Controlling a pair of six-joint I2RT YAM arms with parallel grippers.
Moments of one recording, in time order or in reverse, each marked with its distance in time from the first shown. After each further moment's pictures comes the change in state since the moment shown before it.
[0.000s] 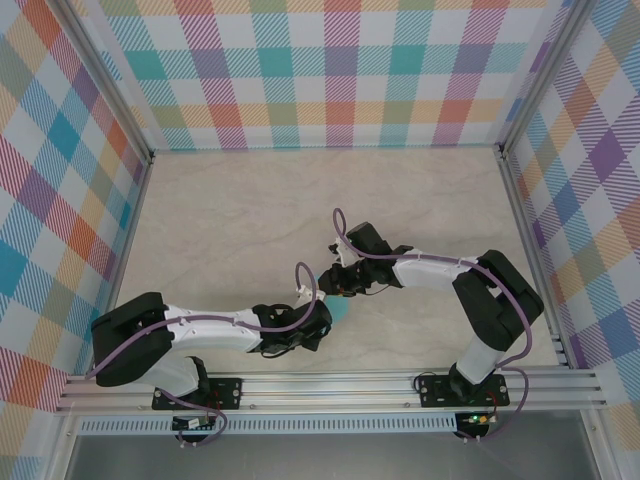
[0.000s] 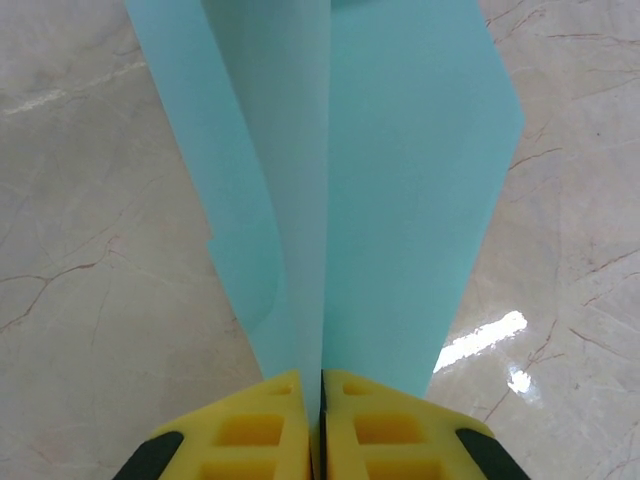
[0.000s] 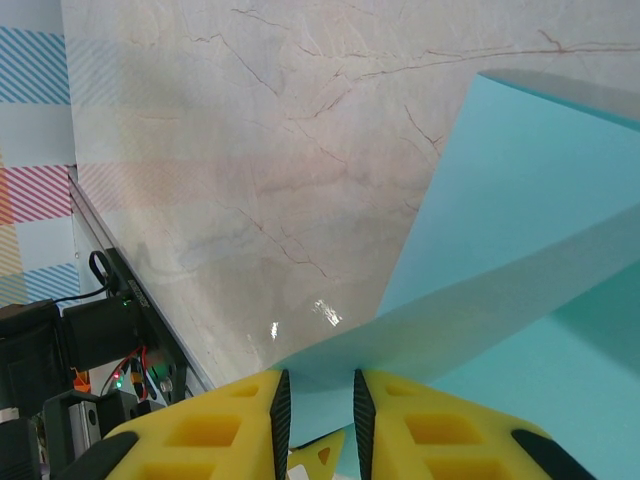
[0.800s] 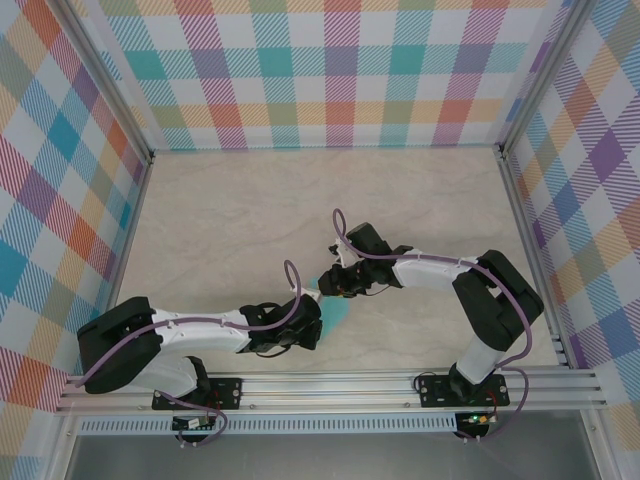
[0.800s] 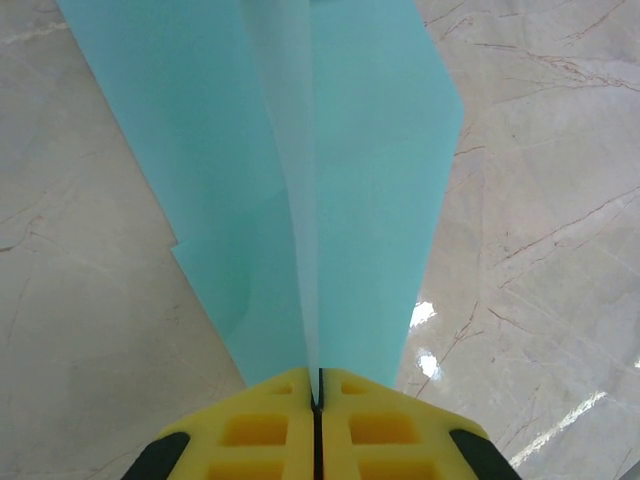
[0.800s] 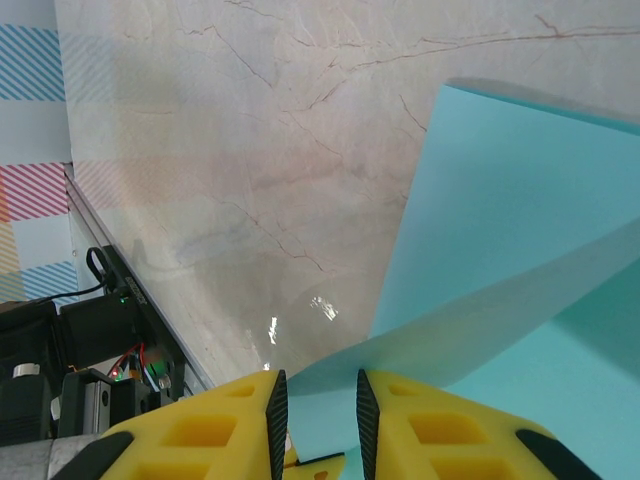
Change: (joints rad) left arm 0.068 -0.072 -0.085 0.128 0.170 -0.024; right arm 0.002 0.000 0.000 -0.013 0.000 0.000
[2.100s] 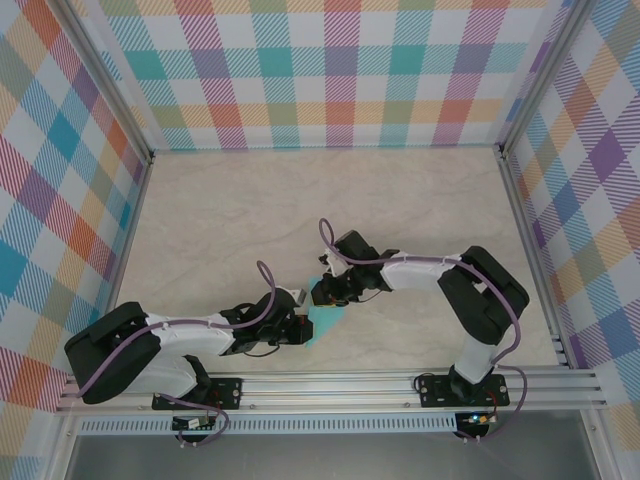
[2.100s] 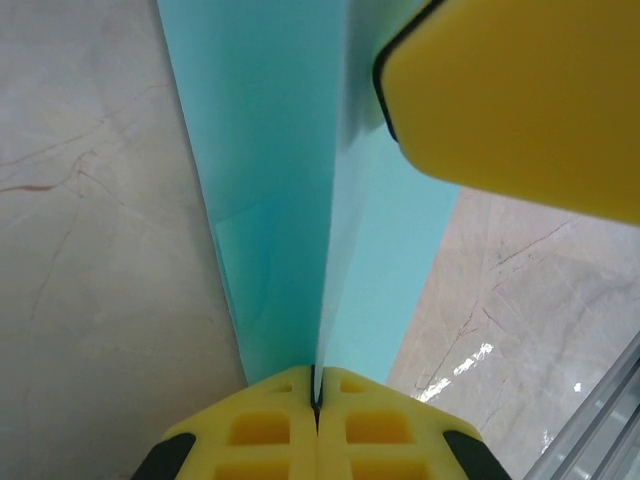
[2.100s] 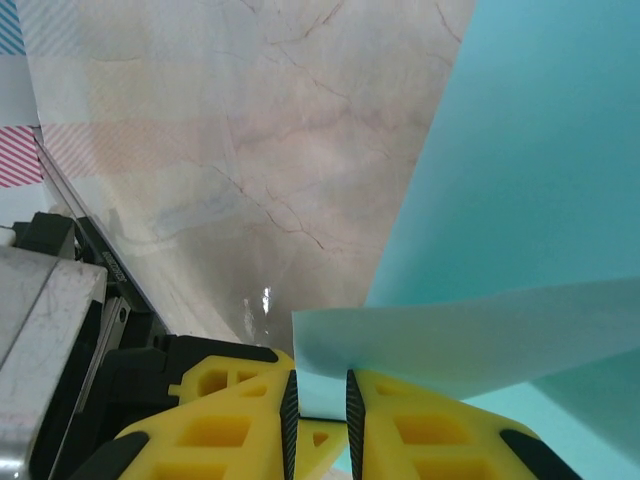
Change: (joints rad) left arm 0.177 -0.056 -0.202 0.279 0.272 -0.104; right arm 0.067 0.077 0.032 -0.005 0.001 0.016
